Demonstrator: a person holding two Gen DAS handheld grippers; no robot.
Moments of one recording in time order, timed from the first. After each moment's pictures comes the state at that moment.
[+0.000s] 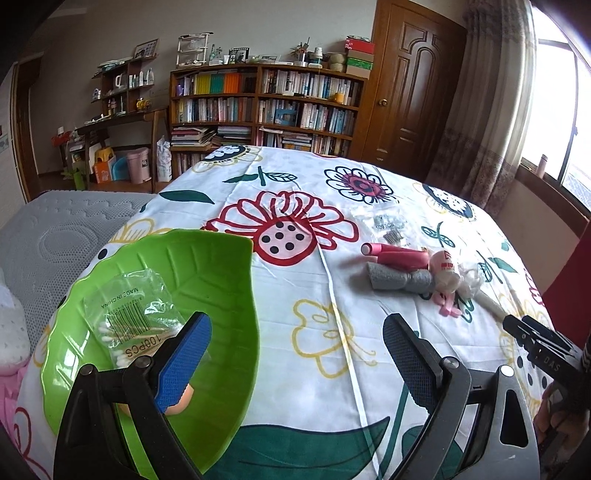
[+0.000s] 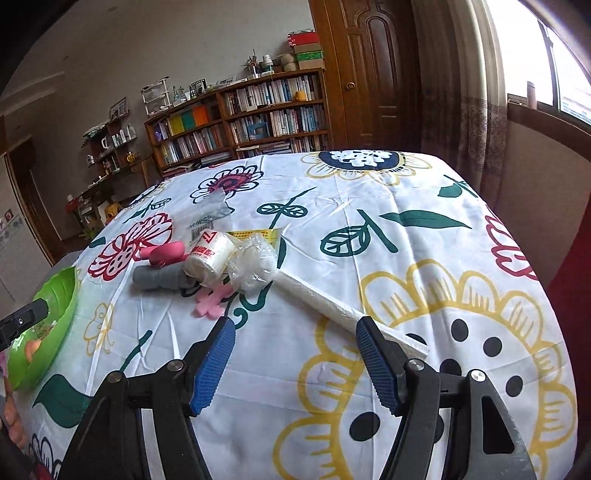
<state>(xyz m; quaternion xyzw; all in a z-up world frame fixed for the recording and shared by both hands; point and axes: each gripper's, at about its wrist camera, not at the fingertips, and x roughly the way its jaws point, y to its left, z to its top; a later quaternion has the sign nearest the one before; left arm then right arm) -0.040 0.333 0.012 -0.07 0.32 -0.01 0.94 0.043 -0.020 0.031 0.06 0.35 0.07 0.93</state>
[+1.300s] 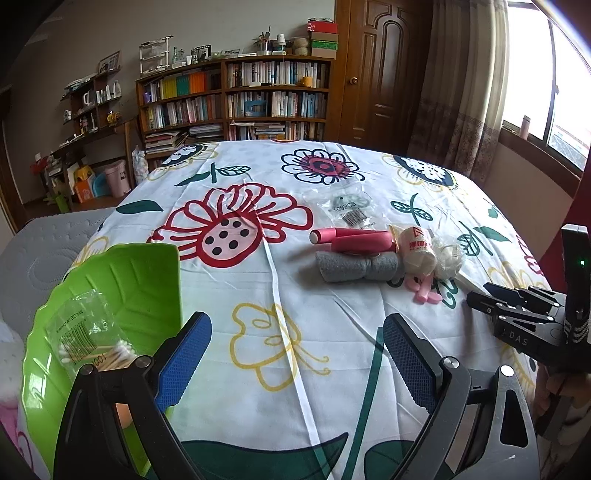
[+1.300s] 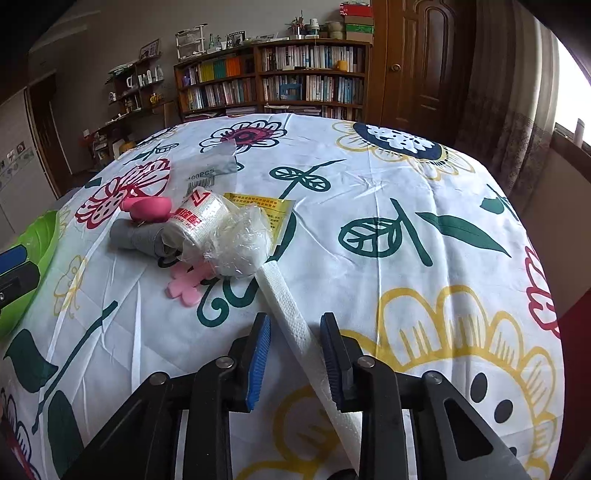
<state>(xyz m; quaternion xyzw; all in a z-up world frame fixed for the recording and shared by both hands) -0.017 0.279 0.006 -0.01 0.35 -0.04 0.94 0.084 -0.008 0.013 -0.03 0.41 0.11 0.91</state>
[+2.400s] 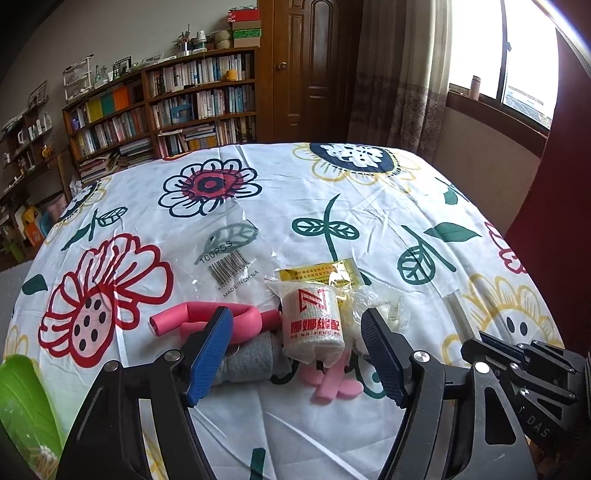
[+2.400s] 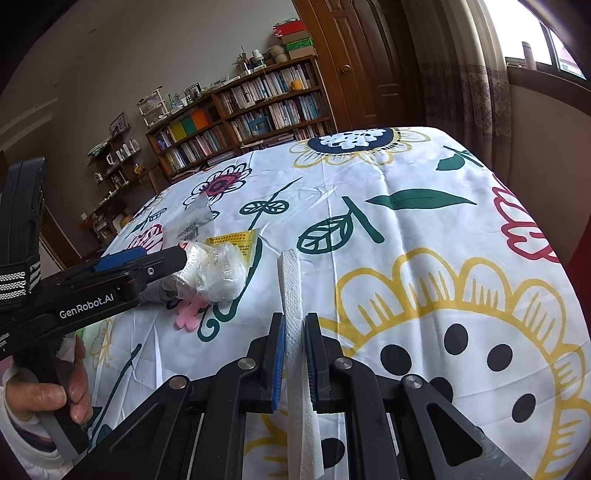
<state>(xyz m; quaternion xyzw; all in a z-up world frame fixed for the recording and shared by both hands) 0.080 0.170 0.003 0.05 0.36 -0.15 0.92 0.062 -0.055 0.018 0.12 0.37 0.10 0.92</state>
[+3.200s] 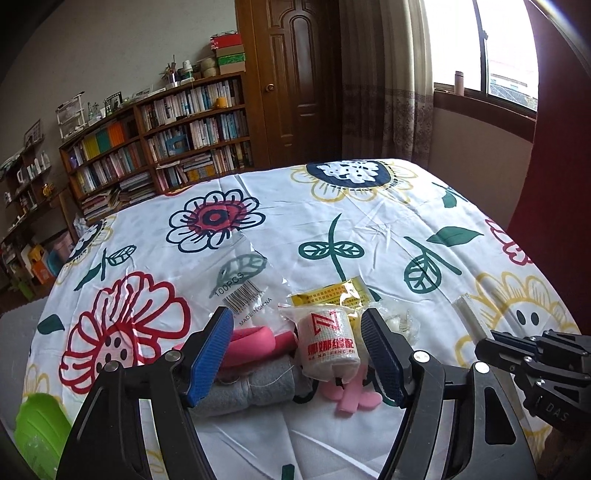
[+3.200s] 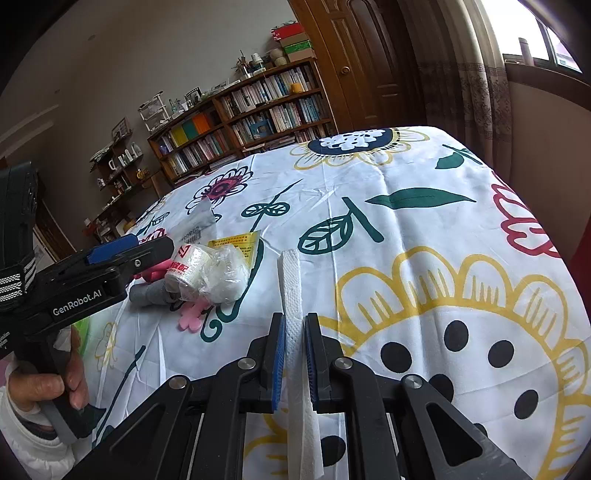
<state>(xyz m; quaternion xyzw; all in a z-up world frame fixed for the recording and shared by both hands) 0.078 0.170 0.012 0.10 0.31 -0.16 0.93 0.059 -0.057 0.017 0.13 0.36 0.10 0.92</state>
